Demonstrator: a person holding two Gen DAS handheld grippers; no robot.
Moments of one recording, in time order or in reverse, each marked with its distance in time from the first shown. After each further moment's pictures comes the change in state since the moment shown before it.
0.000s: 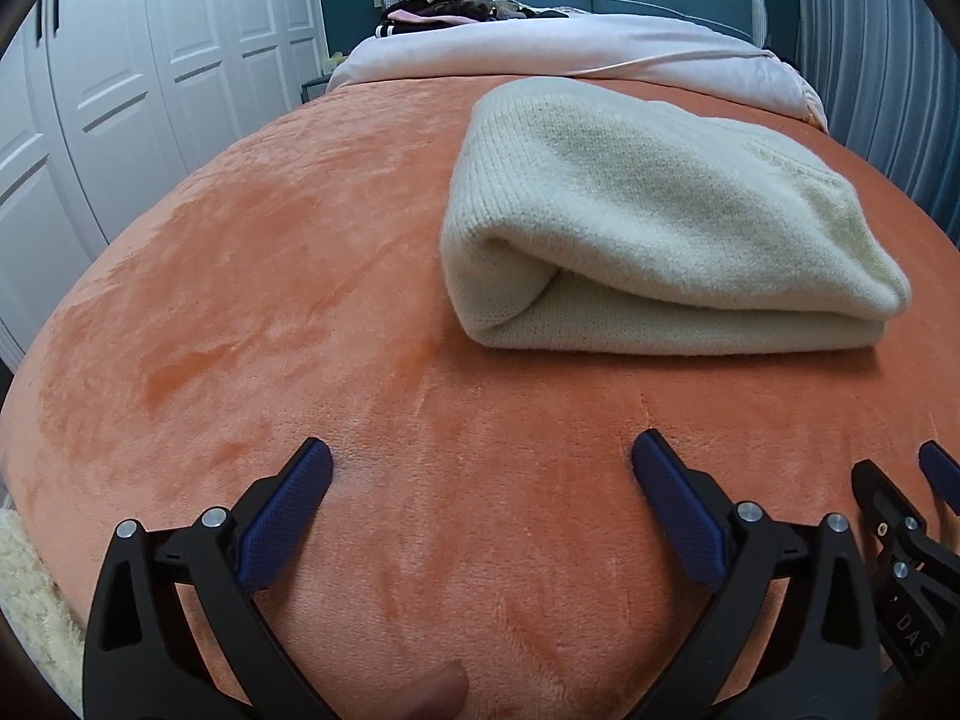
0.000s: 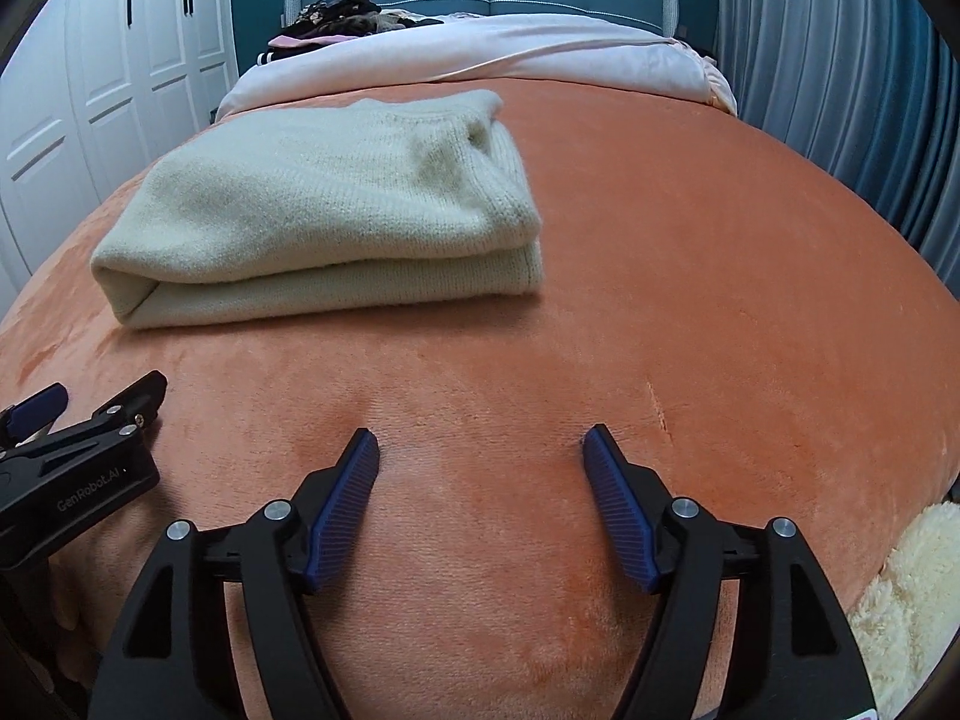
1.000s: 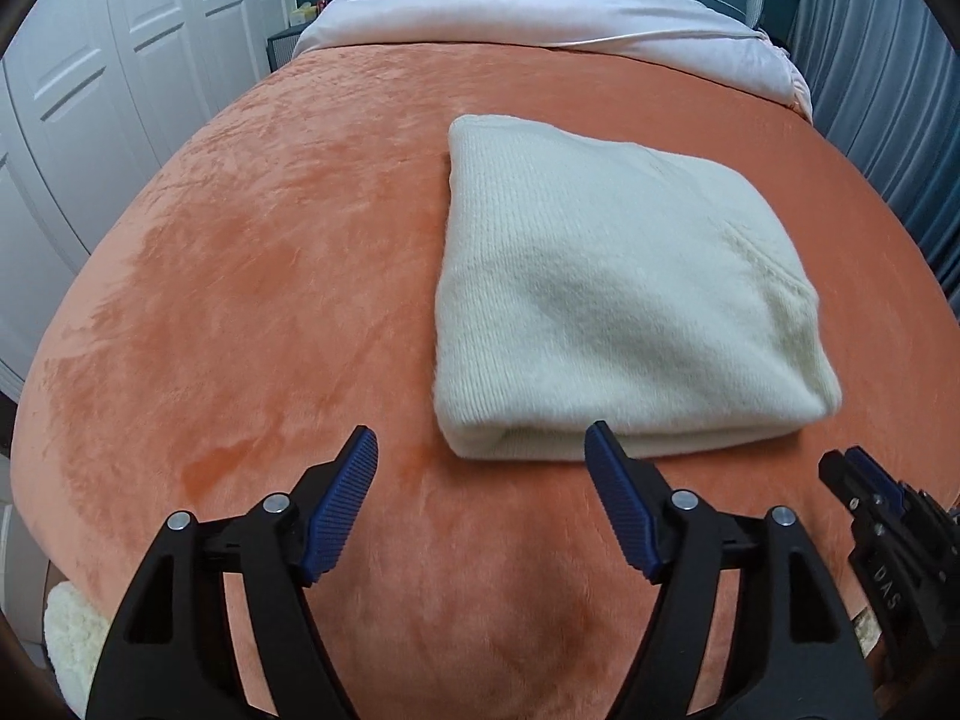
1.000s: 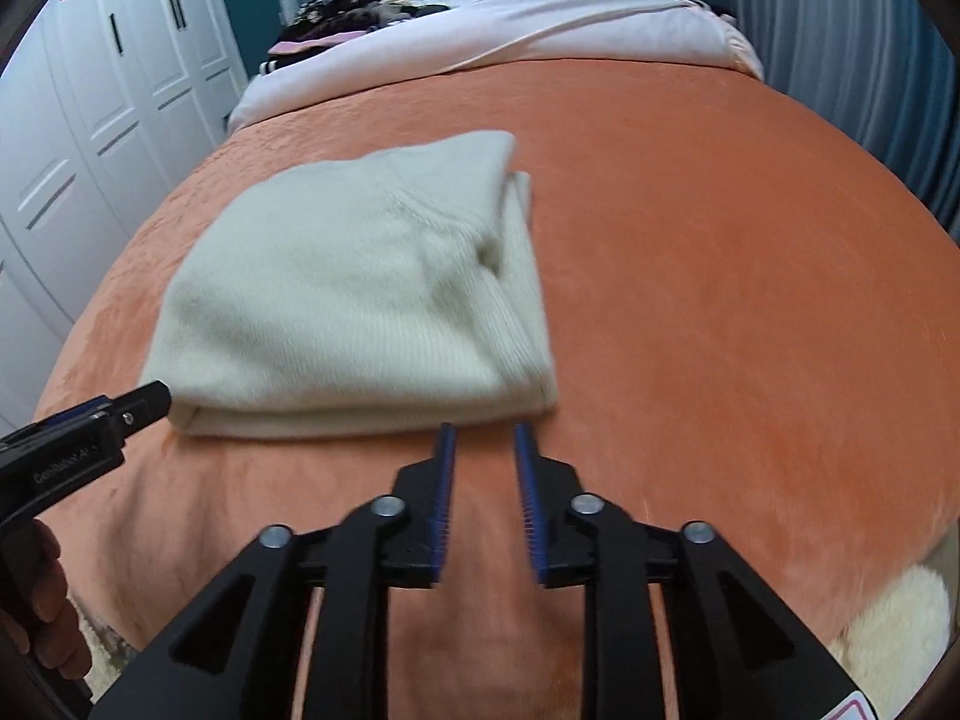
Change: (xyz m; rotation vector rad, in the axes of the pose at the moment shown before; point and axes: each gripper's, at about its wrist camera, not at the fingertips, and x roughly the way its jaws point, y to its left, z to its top) left arm -0.018 0.017 0.079 -0.002 0.161 -0.099; right arm -0.022 -0.018 0.062 0.075 0.095 0.092
